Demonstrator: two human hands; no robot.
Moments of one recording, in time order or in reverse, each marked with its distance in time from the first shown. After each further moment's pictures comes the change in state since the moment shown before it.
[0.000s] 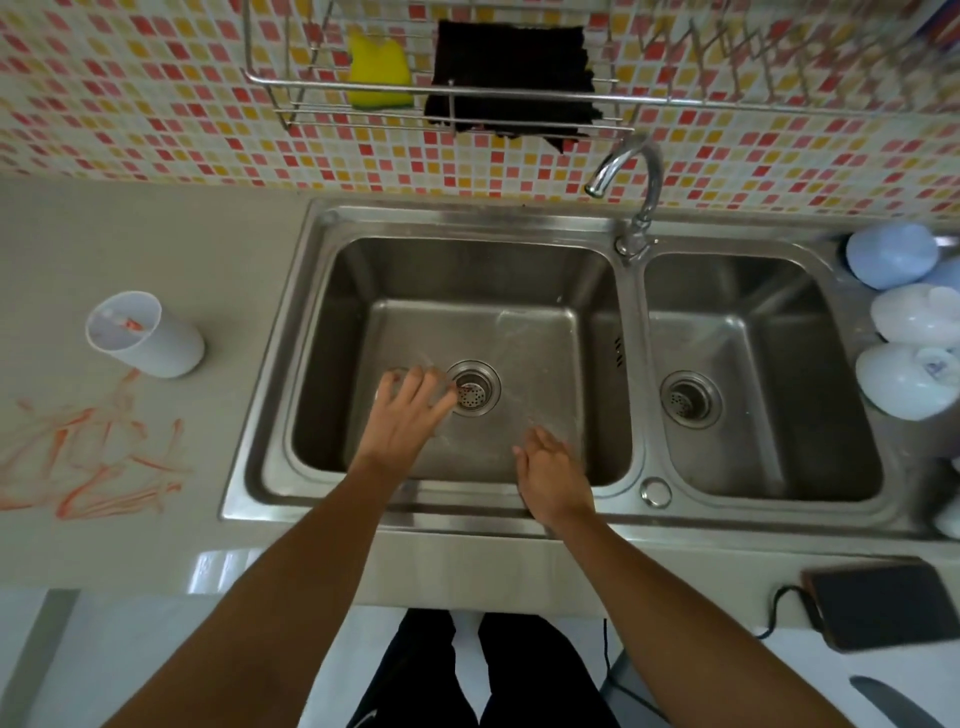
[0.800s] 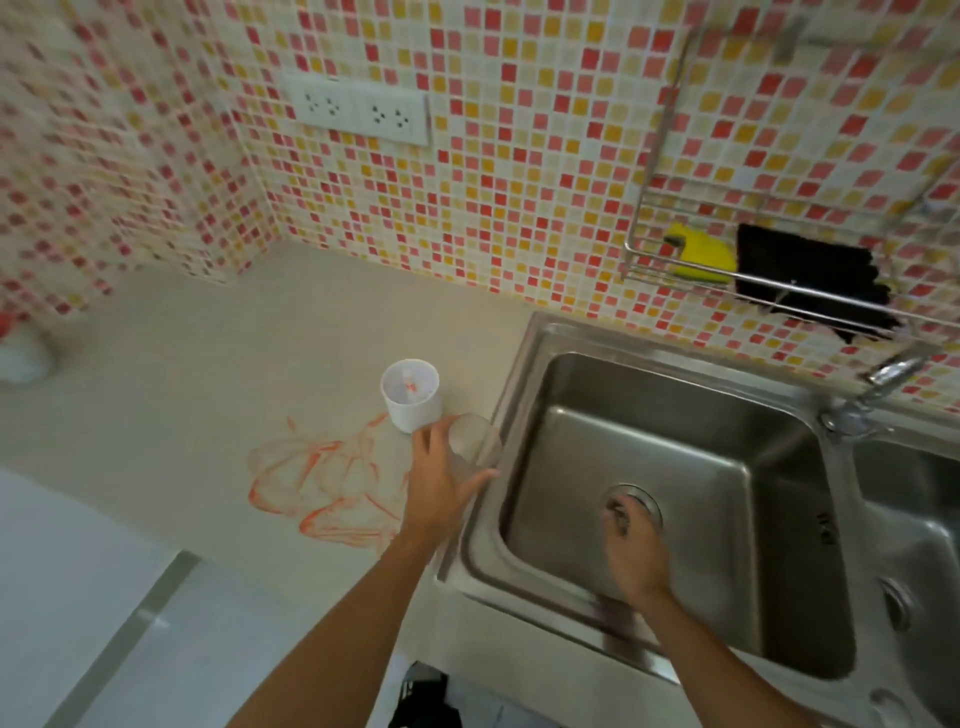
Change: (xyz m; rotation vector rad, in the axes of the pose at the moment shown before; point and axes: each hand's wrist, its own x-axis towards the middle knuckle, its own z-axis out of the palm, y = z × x) left_hand -0.114 -0.178 0.014 -1.149 0.336 -0.825; right_hand 0.045 -0.171 0.020 0.437 0.193 0.075
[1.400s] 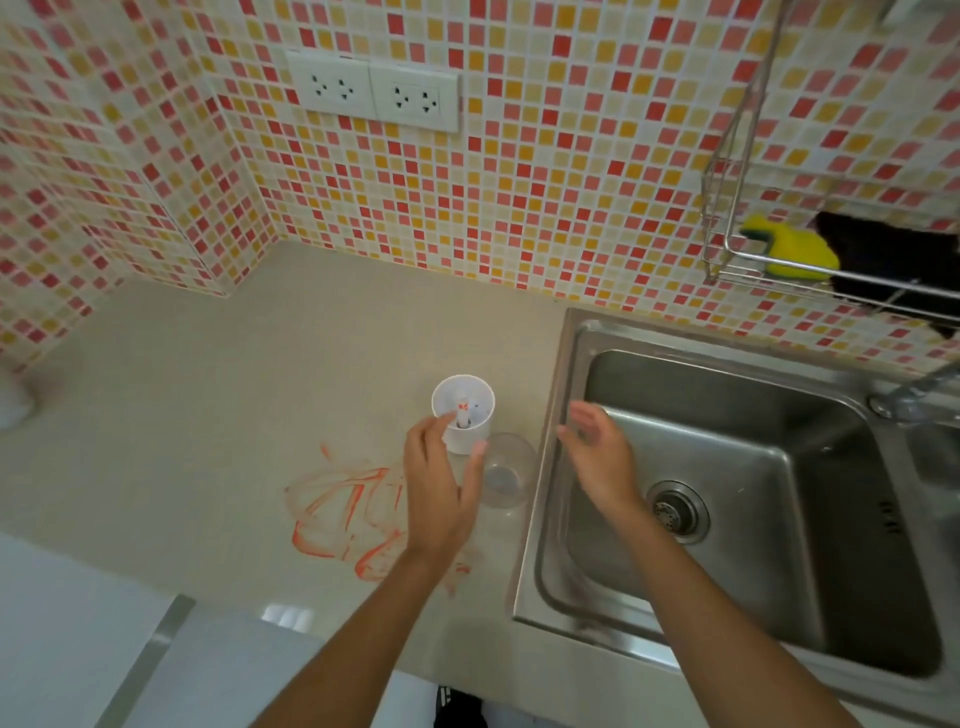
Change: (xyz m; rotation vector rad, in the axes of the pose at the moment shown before) left_hand 0.034 -0.037 -0.064 -0.058 0.203 0.149; right_hand 0.028 -0.170 0.068 0.345 -0.047 -0.066
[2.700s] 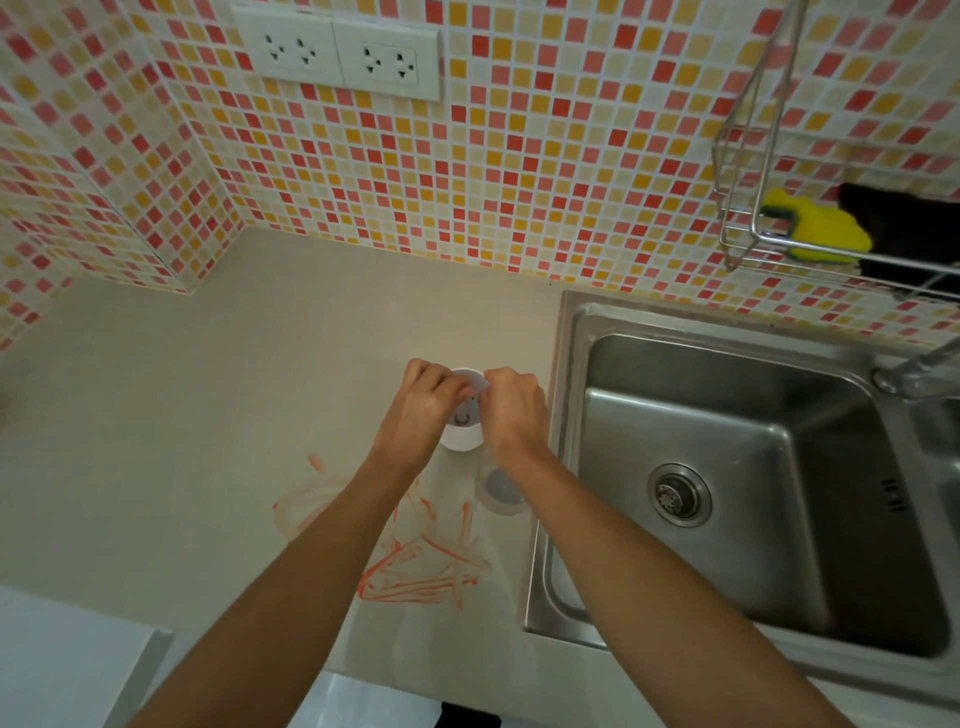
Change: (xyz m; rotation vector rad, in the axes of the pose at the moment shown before) left_hand 0.111 -0.032 -0.004 0.422 -0.289 0.582; right_hand 0.034 -0.067 0.100 -0.767 0.005 -0.122
